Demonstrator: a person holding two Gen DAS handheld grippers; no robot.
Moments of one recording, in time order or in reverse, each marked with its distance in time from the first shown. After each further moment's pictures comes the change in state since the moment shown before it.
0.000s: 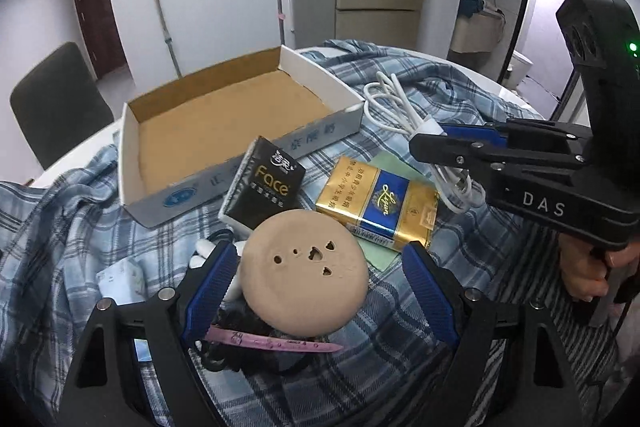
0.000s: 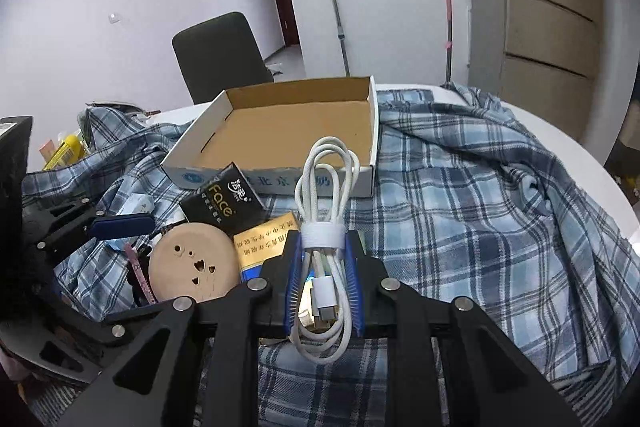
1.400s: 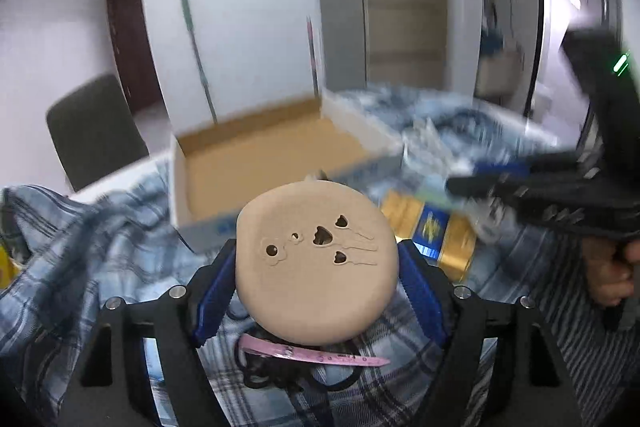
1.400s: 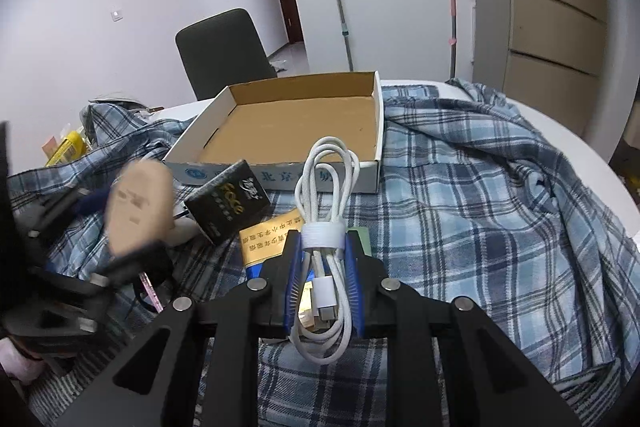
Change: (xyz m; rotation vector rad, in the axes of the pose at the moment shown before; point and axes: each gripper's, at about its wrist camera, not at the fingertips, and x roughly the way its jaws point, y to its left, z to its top) left arm -0.020 0.013 -0.017 -0.011 -0.203 0.123; right arm 0.002 0.000 -0.002 -0.009 0.000 0.005
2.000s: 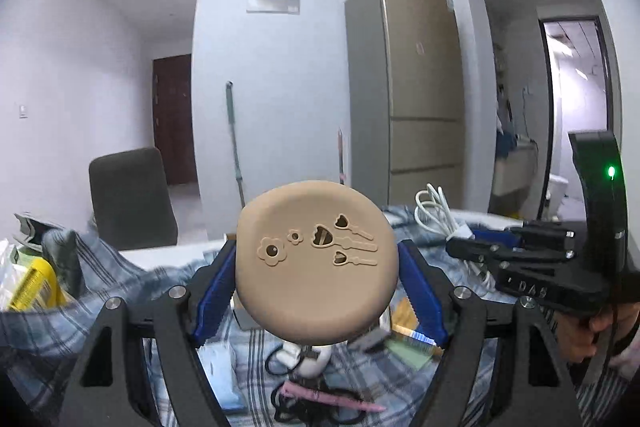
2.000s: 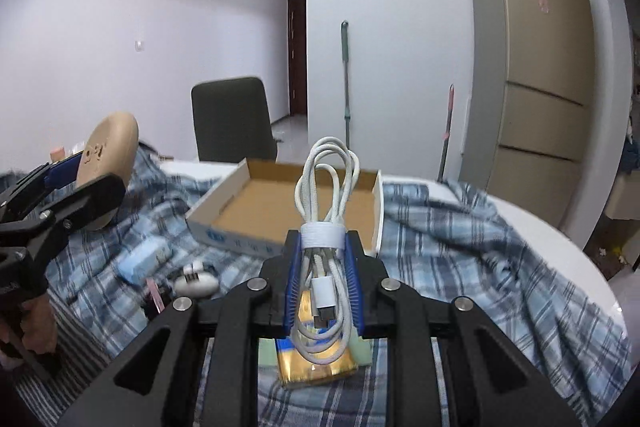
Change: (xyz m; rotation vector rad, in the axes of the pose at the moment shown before) left arm -0.080 0.015 0.009 -0.086 -0.418 0.085; right arm -0.055 0.035 0.014 -0.128 -0.303 -0.058
